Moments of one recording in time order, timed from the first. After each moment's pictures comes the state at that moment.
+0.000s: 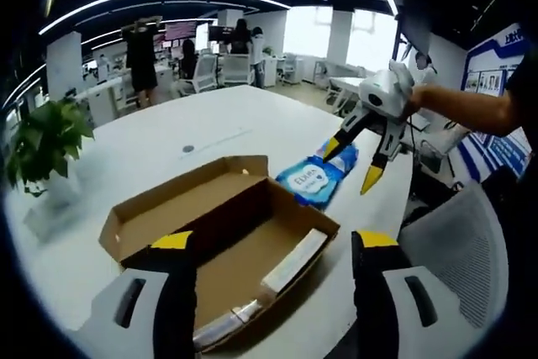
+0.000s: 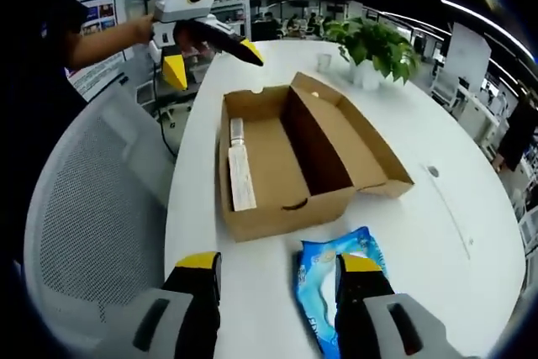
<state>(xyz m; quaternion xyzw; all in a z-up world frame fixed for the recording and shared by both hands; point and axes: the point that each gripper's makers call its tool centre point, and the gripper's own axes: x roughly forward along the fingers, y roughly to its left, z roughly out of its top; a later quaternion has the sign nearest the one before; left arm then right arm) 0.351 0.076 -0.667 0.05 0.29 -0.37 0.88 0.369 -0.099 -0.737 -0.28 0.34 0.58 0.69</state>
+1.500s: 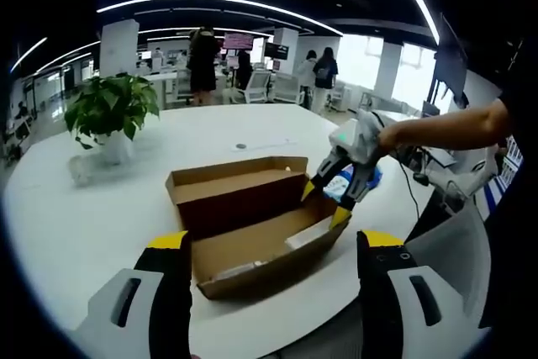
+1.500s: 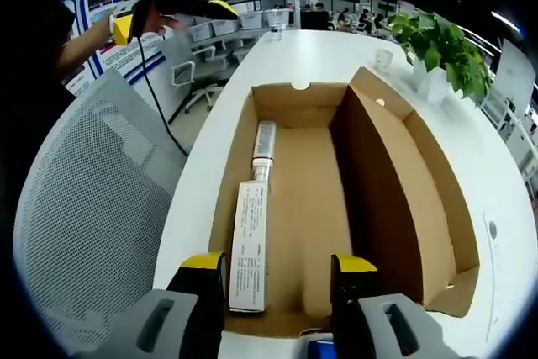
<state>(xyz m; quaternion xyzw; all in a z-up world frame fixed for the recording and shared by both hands) 0.294 0.158 -0.642 -0.01 0.26 -0.26 0.93 0.369 0.013 -0.790 -0.30 0.35 0.66 0.60</state>
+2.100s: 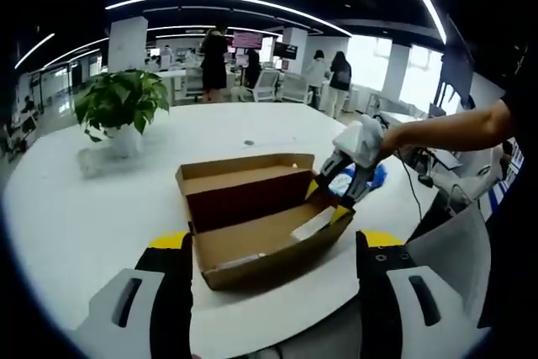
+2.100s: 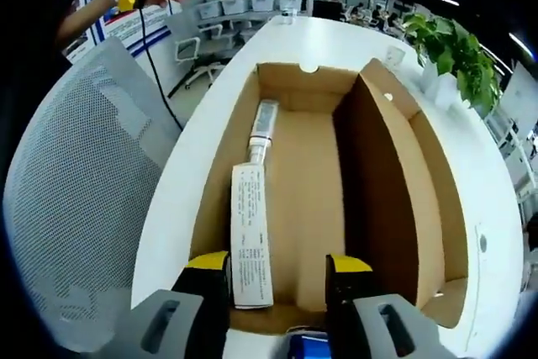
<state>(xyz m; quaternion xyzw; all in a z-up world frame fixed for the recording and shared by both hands) 0.286 0.166 -0.643 -0.02 0.27 -0.24 0.93 0.366 0.001 -0.798 -0.36 0.34 0.65 0.58</state>
